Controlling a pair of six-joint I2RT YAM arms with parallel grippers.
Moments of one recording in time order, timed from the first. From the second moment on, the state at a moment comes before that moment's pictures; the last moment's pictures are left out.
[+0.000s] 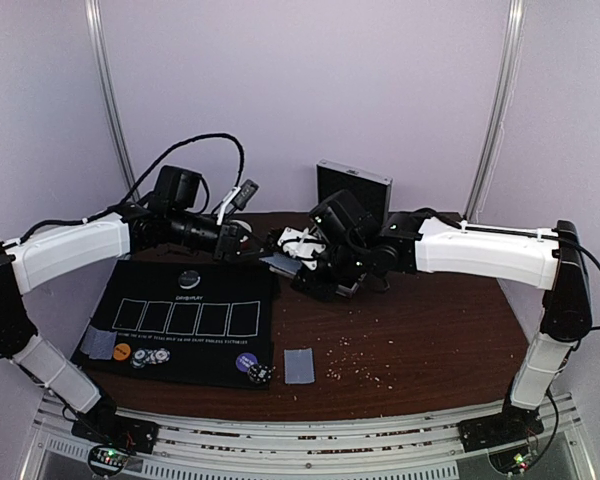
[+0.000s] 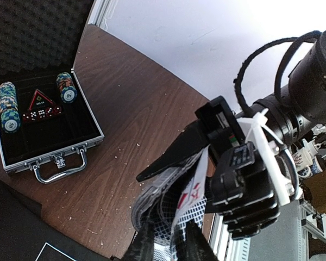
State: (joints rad) left arm -0.58 1.50 1.22 -0.29 0.81 -0.11; right arm 0.98 1.77 1.51 -0.51 0.07 -0.26
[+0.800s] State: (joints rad) left arm -0.46 1.43 1.31 -0.41 0.79 -0.05; right arm 0.83 1.65 1.33 -0.49 0.13 -0.25
